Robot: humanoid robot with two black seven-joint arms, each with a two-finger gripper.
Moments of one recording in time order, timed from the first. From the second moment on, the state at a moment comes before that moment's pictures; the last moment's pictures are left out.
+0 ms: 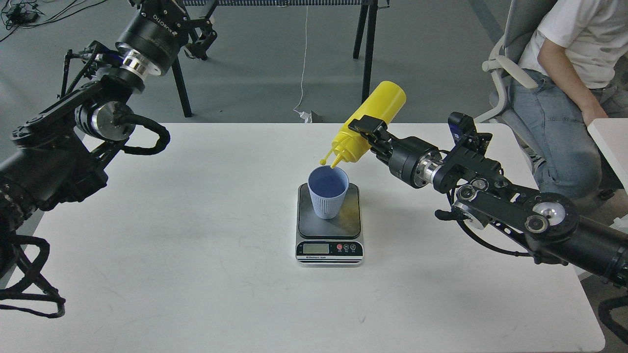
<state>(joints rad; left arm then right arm) -1.06 0.35 -0.50 -0.65 -0.02 -0.44 -0.49 0.86 -0.37 0.34 1.18 -0.82 -0.09 0.04</state>
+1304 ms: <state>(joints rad) -1.06 0.36 -0.50 -0.65 -0.02 -0.44 -0.49 1.17 -0.46 0.01 1.29 -1.06 -0.11 0.00</state>
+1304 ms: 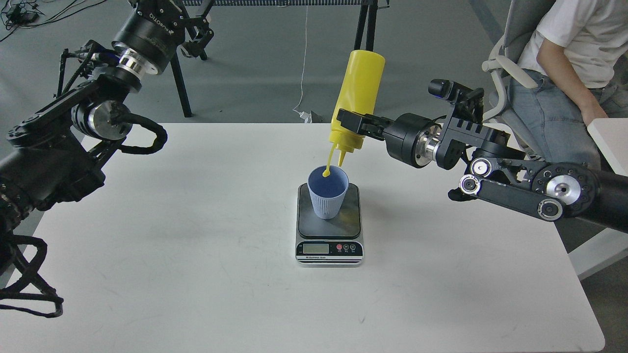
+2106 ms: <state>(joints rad) -1.05 0.36 -0.50 -0.65 -0.02 -0.44 -0.49 1.31 -0.43 -0.13 1.28 -1.36 -0.11 0.00</state>
